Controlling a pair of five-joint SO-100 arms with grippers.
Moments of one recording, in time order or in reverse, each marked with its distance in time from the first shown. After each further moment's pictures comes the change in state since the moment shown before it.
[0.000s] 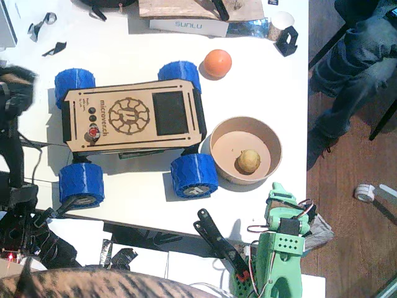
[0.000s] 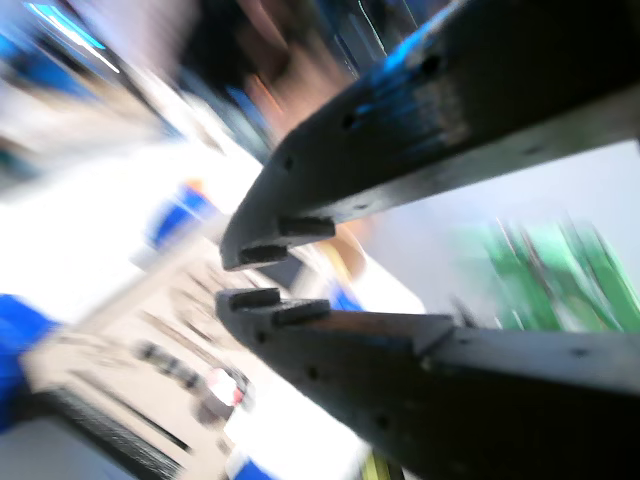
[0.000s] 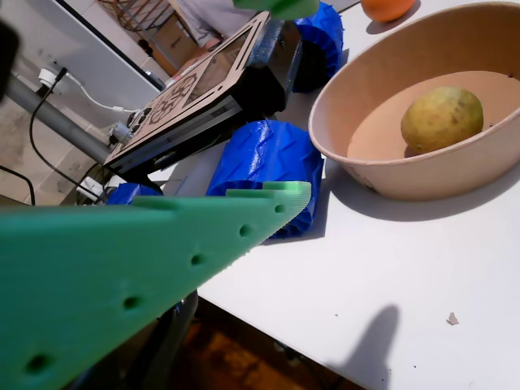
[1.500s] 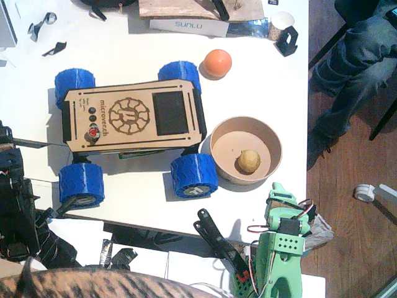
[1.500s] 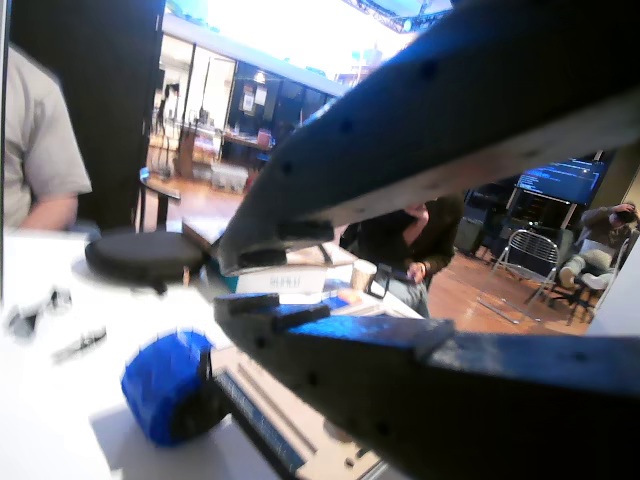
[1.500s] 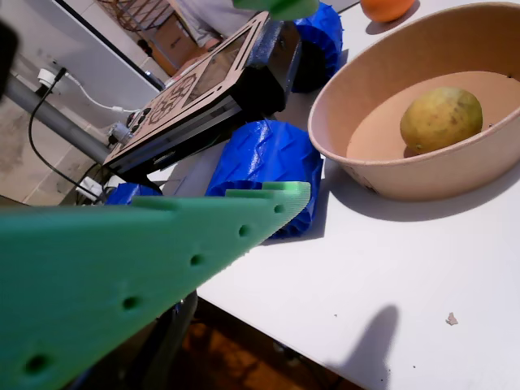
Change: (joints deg) arm 0 -20.0 72.2 75.6 -23.9 -6.4; arm 1 0.0 0.0 0.0 0.0 0.0
